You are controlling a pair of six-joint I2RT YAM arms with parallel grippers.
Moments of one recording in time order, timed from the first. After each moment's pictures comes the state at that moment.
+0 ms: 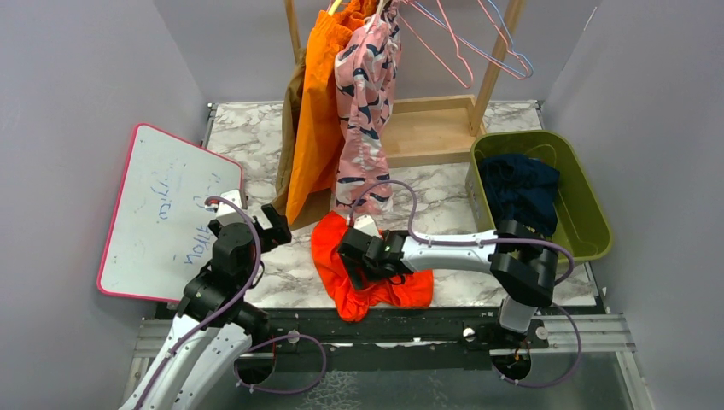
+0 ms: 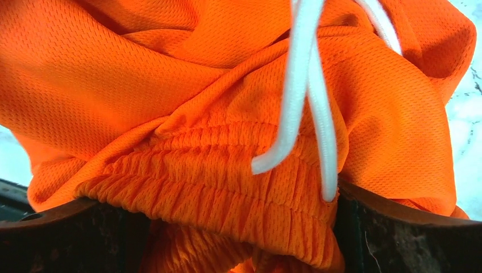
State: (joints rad) left arm -0.47 0.40 0.59 -0.58 -0.46 -0.48; right arm 1.18 1.77 1.10 -0.55 0.28 0.66
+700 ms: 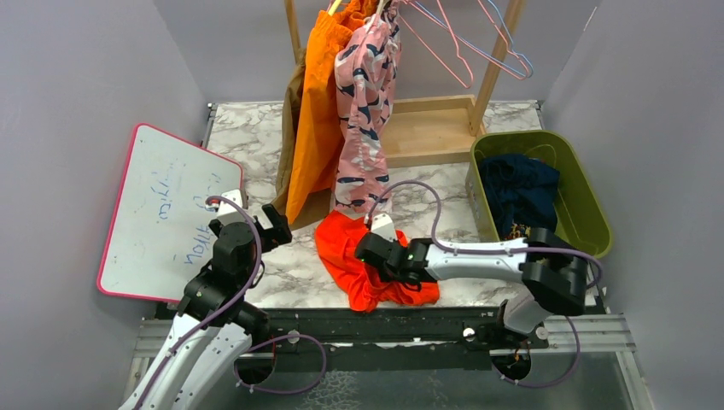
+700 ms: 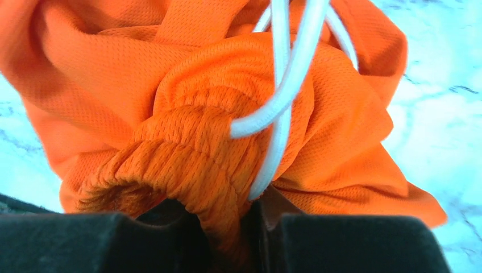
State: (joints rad) left arm -0.47 0.41 0.59 -0.58 -0.46 -0.48; right arm 1.20 1.63 0.95 -0.44 0.44 0.68
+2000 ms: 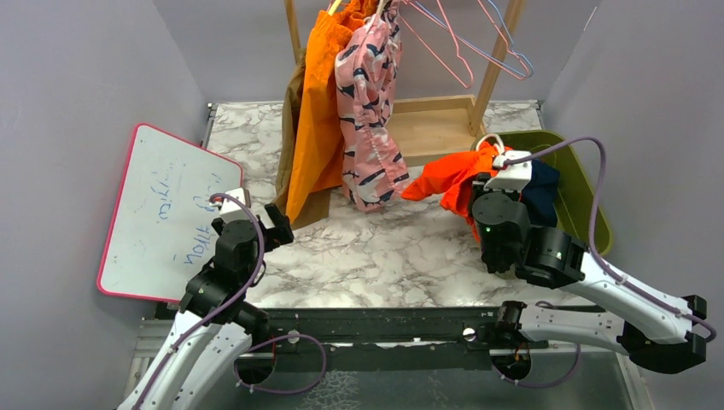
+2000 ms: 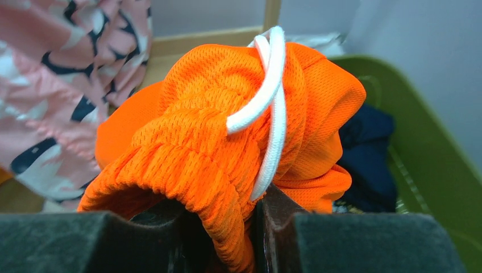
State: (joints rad) left arm -0.47 0.43 0.59 -0.58 -0.44 -0.47; right arm 1.11 0.88 1.12 -0.67 1.18 0.38
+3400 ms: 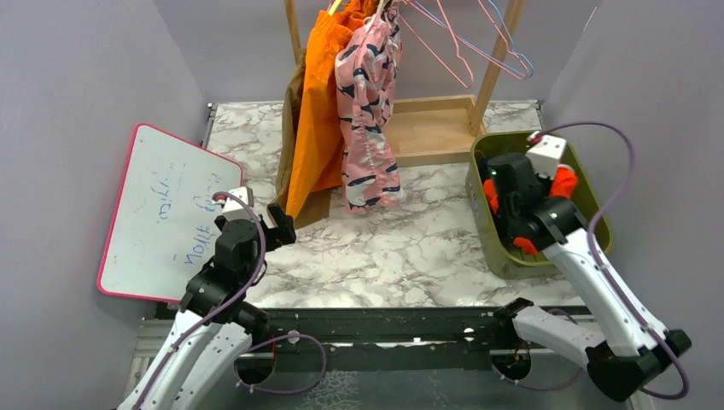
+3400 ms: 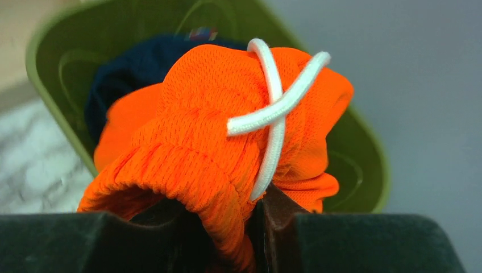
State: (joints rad) left arm -0.46 0.44 0.59 -0.55 -0.39 -0.45; right arm 0.47 0.94 1.17 -0.91 1.07 0.40
